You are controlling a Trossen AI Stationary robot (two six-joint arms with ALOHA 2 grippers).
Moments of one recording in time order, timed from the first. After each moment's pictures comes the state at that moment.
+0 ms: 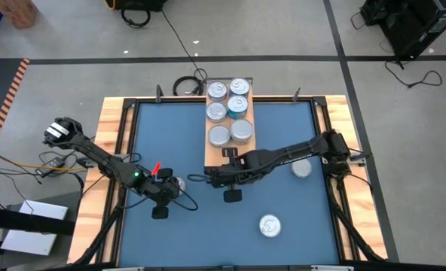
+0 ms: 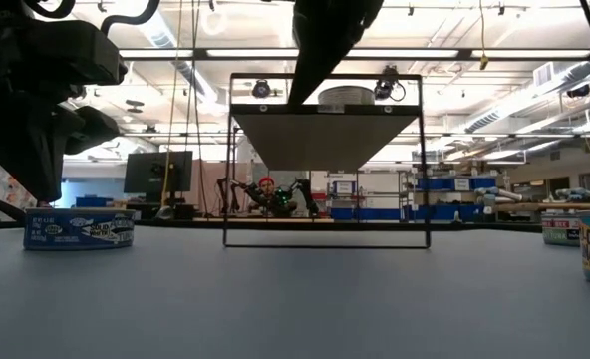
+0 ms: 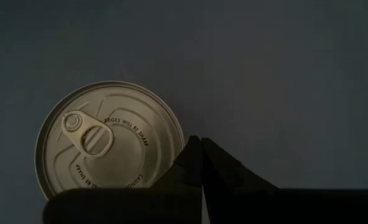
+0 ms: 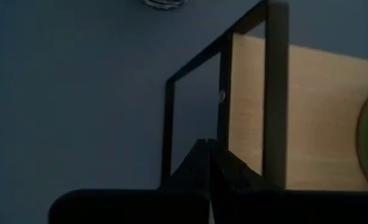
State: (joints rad) left arm -0.51 1.27 0.64 -0.50 -0.16 -0.47; right arm 0.20 2.01 1.84 -1.01 0.31 0.06
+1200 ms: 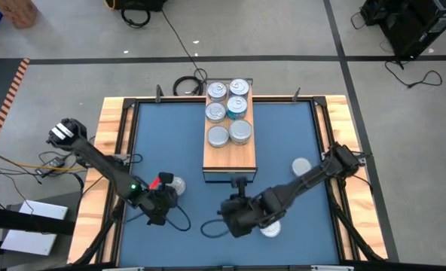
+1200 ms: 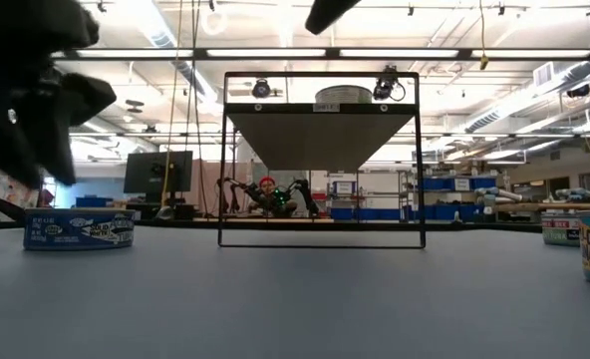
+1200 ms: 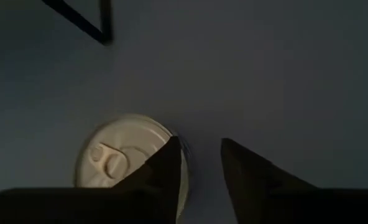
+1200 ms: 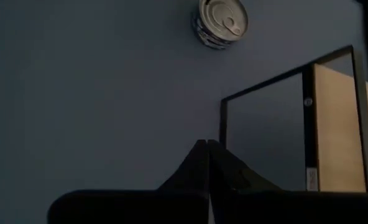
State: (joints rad) left arm -0.68 1.34 0.70 -0.53 -0.42 -0.40; right arm 0.50 2.01 1.85 -0.99 0.51 0.24
